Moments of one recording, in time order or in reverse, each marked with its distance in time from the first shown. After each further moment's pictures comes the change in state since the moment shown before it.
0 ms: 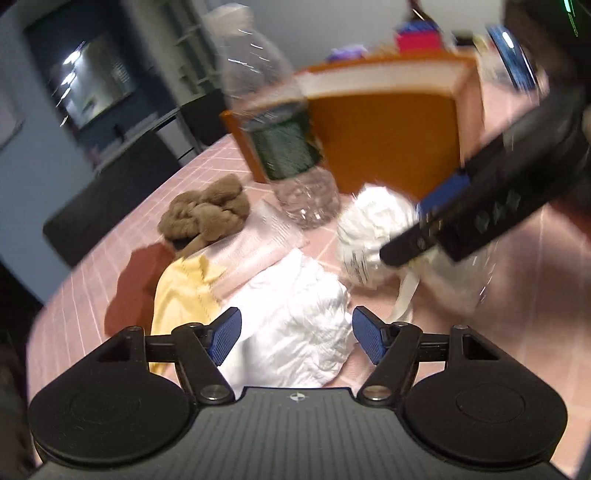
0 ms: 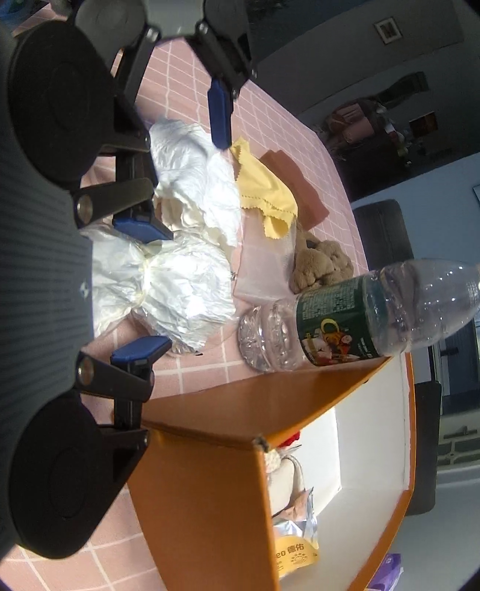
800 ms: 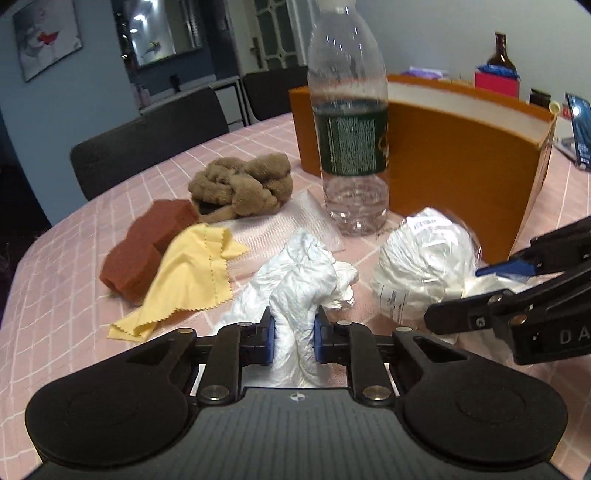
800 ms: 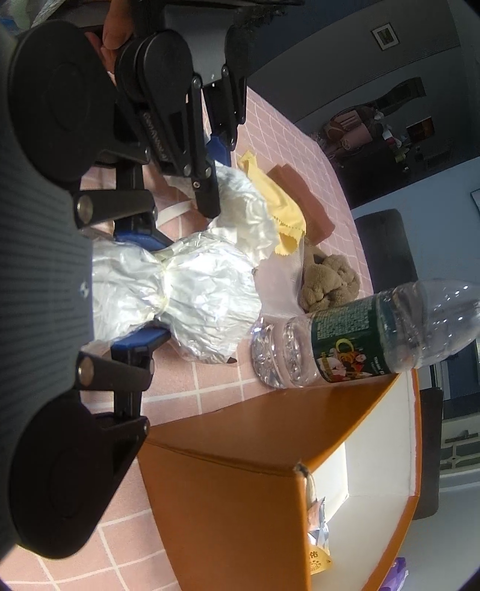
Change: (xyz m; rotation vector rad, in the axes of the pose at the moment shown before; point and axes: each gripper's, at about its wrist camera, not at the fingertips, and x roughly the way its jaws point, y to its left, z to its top) left arm 0.002 0.023 -0.003 -0.367 -0.005 0.051; right arm -0.007 0.010 -0.015 0.006 -0.006 0.028
